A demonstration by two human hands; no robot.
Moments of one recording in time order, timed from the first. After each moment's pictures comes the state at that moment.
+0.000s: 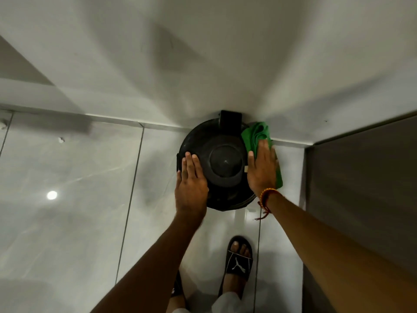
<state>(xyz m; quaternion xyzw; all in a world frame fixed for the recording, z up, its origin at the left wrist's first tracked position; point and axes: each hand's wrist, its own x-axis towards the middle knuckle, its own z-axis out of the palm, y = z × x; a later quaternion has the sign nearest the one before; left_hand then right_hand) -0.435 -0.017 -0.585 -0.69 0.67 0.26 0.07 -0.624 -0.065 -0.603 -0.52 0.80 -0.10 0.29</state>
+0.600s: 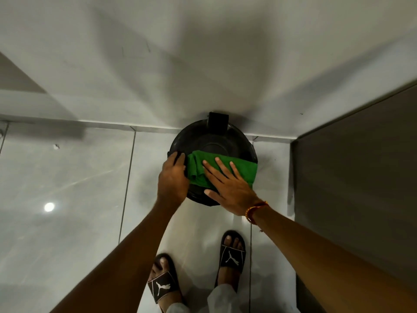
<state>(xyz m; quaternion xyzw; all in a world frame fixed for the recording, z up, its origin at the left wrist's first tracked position) -0.420 -0.025 -0.565 -0.70 0.65 0.29 -0.08 -0.620 0.002 -0.587 -0.84 0.48 0.08 0.25</state>
